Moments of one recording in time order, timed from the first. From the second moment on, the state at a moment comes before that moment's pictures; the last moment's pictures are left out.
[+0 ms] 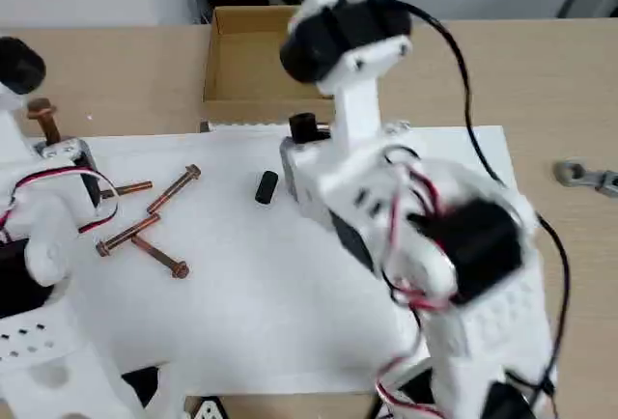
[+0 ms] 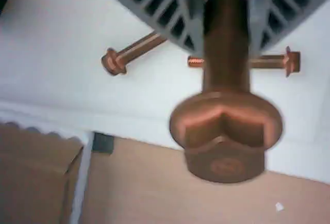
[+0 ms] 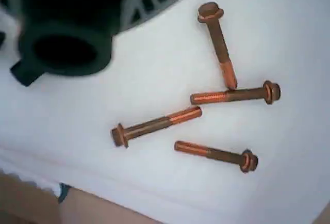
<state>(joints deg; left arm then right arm) -18.9 -39.7 4.0 85.9 6.8 -36.0 -26.8 -23.4 94.9 -9.8</state>
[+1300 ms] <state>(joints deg) 22.0 -39.7 3.6 61.0 16.1 -36.0 -82.9 65.8 23.4 -0.8</state>
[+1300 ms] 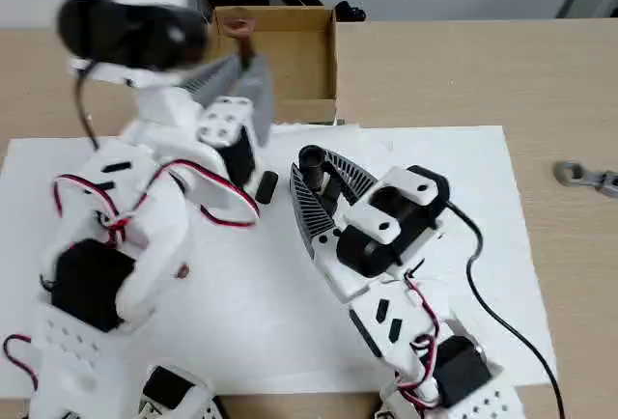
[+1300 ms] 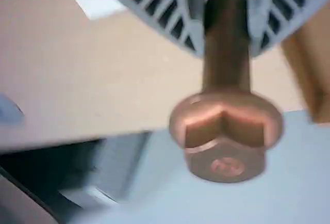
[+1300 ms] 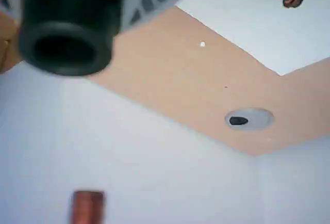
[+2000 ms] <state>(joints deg) 29.0 -39.7 3.6 67.6 18.5 -35.9 -83.0 70.4 19.5 1.5</state>
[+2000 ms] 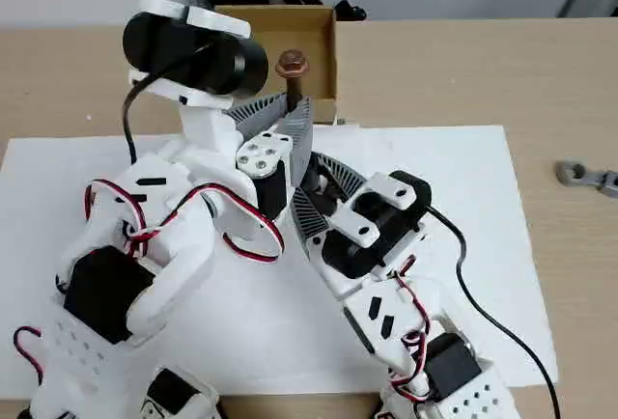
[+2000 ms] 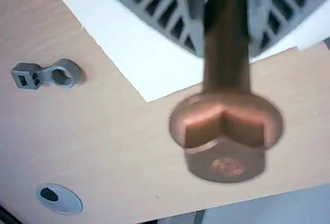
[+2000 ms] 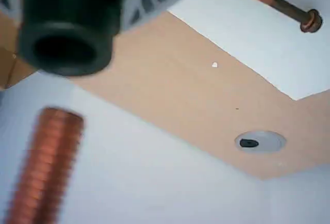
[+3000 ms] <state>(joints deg) 33.7 -42.5 3.5 65.9 20.5 -32.5 -83.0 72.2 19.5 -1.5</state>
